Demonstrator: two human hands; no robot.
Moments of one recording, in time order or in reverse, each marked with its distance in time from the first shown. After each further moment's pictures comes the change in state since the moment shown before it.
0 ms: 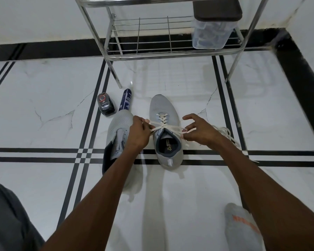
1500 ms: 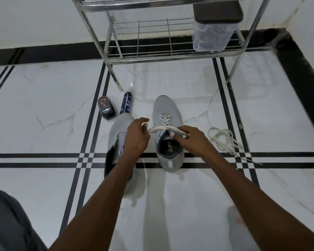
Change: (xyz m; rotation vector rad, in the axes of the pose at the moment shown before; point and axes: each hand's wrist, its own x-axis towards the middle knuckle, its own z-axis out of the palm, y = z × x) left_hand 0.001 0.001 -0.016 0.265 0.050 0.179; right_hand -0.001 -0.001 0.042 -0.107 0.176 -0.095
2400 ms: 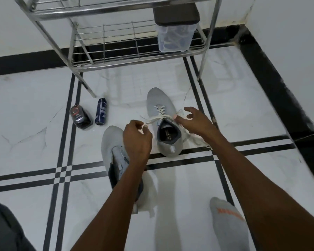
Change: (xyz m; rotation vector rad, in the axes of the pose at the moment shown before) left_hand -0.026 0.074 0.050 -0.165 0.194 -0.142; right_hand 0.011 0.020 -0.089 0.092 0.104 0.229
